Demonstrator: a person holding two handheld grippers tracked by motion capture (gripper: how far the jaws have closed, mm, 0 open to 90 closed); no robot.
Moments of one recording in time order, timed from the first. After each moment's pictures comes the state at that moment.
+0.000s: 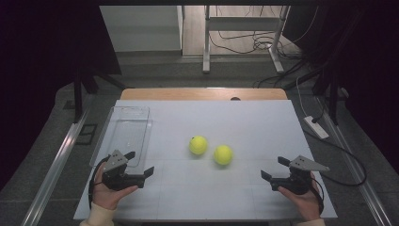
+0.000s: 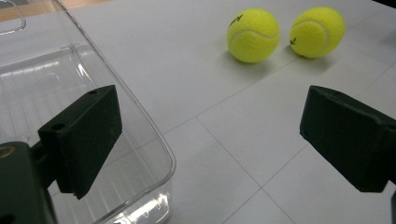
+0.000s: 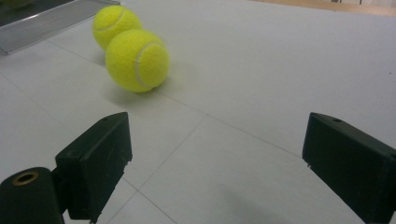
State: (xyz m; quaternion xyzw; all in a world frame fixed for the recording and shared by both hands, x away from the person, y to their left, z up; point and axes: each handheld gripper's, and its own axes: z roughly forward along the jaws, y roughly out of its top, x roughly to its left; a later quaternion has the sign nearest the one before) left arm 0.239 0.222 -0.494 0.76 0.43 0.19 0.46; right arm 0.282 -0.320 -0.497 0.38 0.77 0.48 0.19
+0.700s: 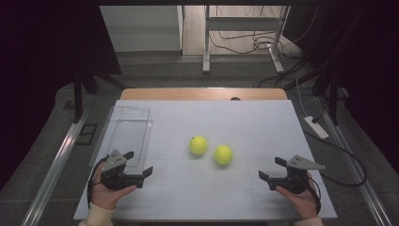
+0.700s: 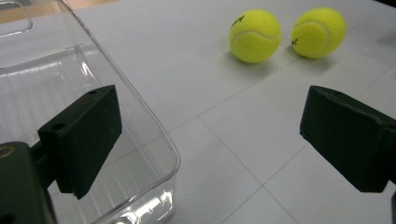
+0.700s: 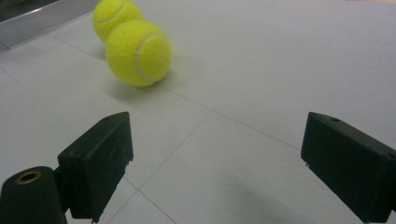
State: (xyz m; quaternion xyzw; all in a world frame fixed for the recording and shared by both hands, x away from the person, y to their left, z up) left arm 0.235 0.225 -0.491 0.75 0.43 0.19 0.46; right arm 0.287 -0.316 -0.505 0.38 0.78 0.47 0.18
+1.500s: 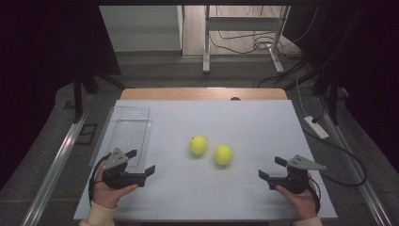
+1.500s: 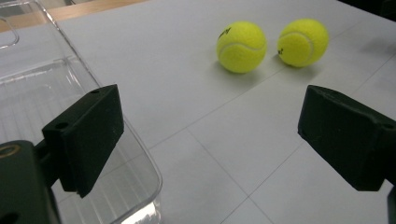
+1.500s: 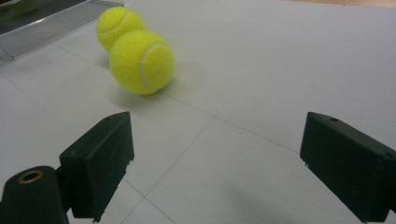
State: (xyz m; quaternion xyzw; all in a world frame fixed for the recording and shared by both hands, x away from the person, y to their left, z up) left arm 0.239 0.218 -0.481 0.76 0.42 0.18 0.47; right arm 0.286 -0.314 -0.501 0.38 0.77 0.48 0.17
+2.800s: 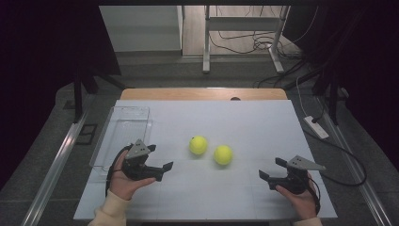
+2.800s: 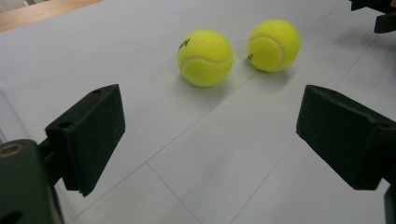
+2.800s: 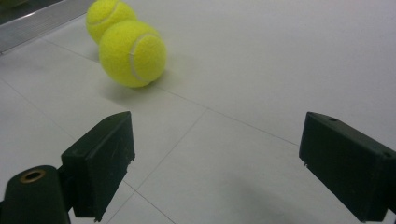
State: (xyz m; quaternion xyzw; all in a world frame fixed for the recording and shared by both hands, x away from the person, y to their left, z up) left arm 0.266 0.170 -0.465 0.80 0.38 0.15 0.45; right arm 0.287 -0.317 -0.507 0.39 0.77 0.47 0.18
